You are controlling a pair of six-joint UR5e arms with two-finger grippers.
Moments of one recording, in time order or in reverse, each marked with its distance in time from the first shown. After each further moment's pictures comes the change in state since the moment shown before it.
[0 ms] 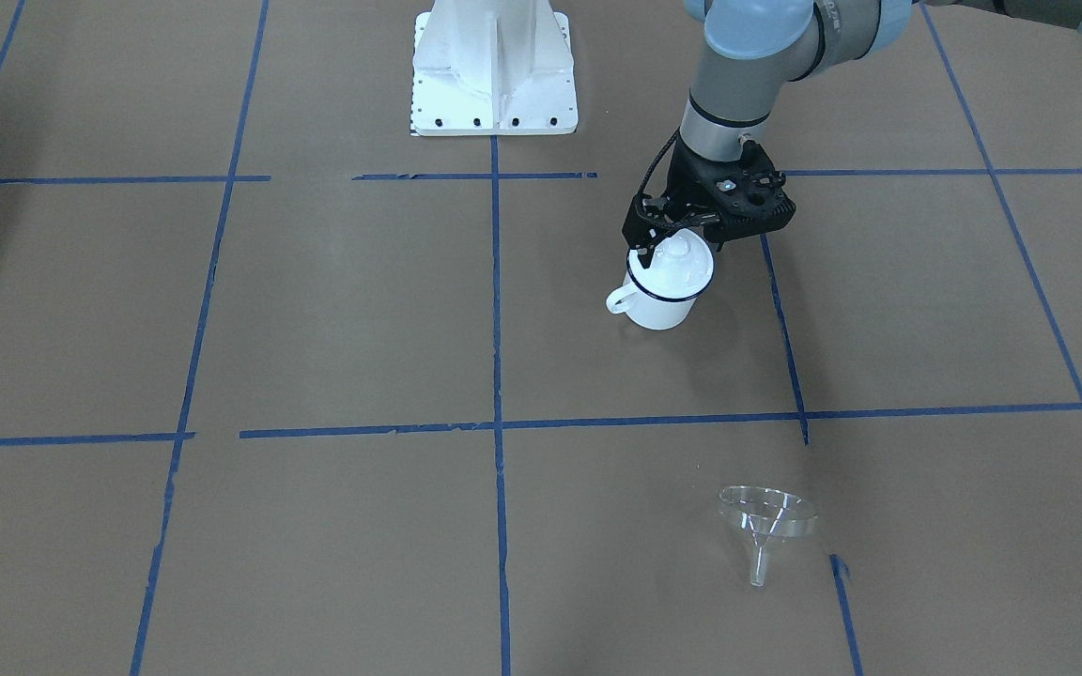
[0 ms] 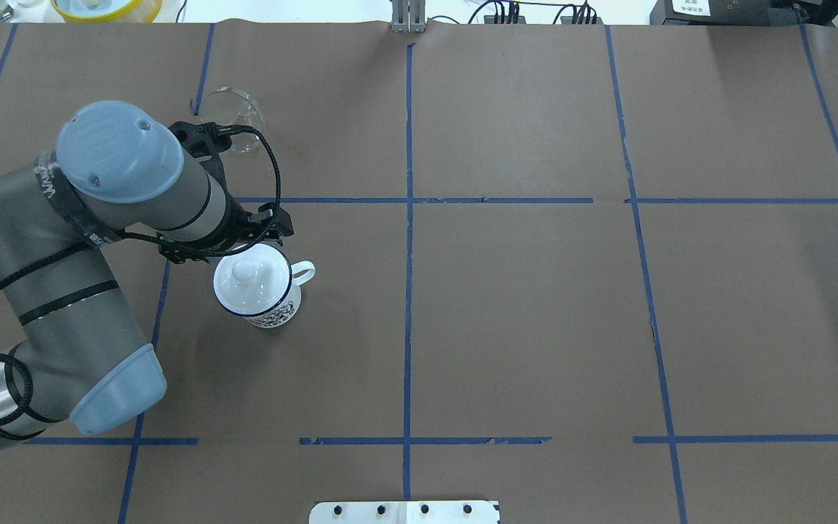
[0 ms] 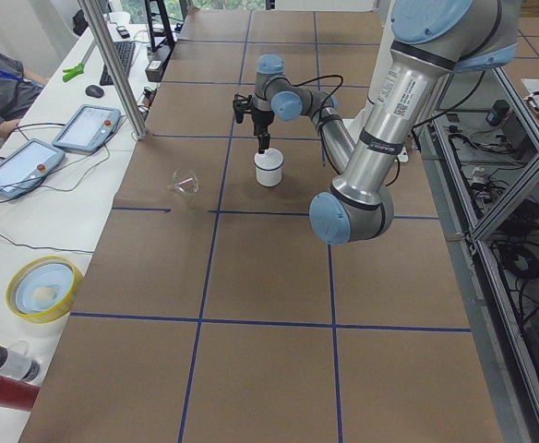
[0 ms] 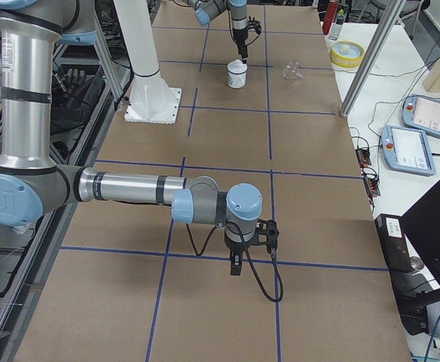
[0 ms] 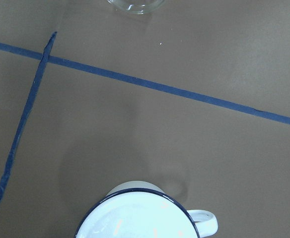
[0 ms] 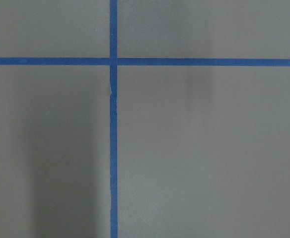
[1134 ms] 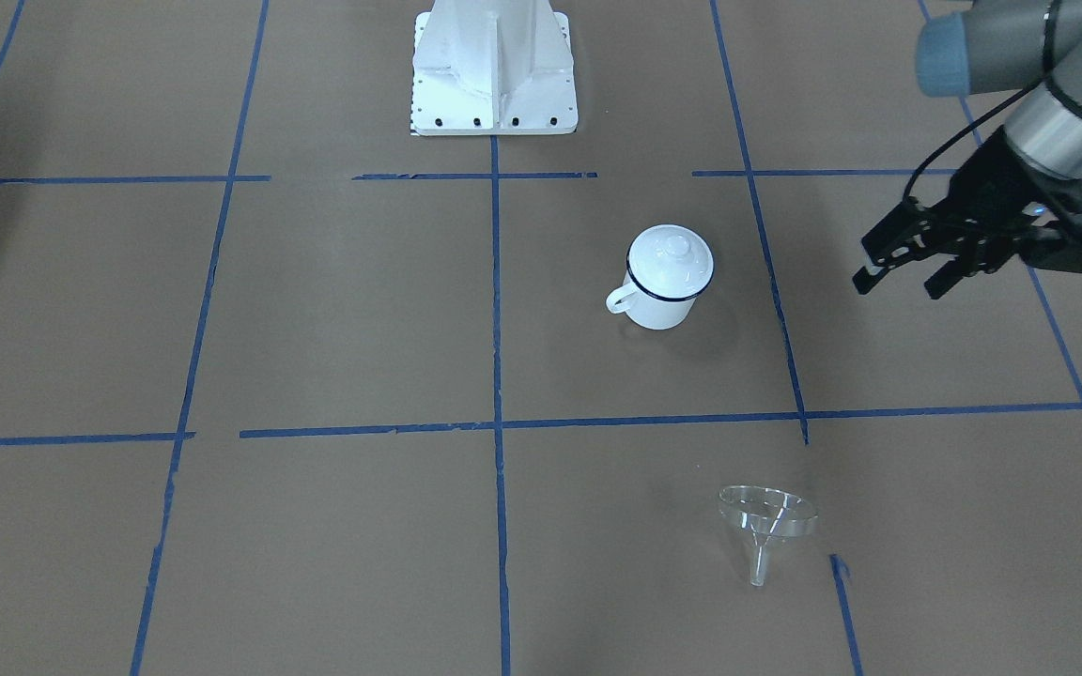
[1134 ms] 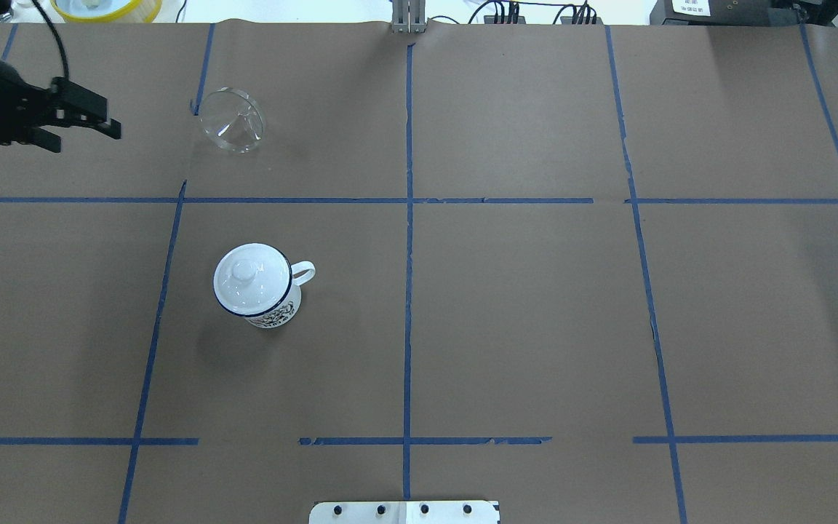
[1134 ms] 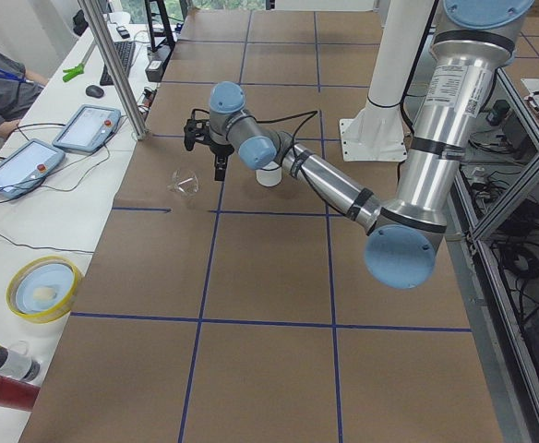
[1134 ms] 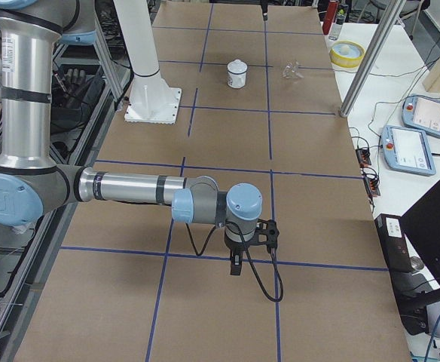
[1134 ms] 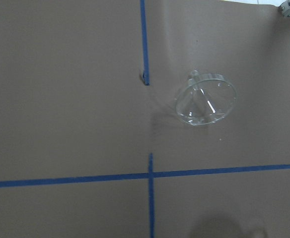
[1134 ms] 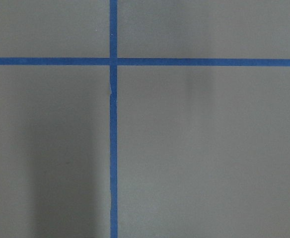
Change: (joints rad) left arm -0.406 0.165 0.058 -0.319 -0.355 0.324; right arm 0.000 0.000 0.000 0.000 0.000 0.000
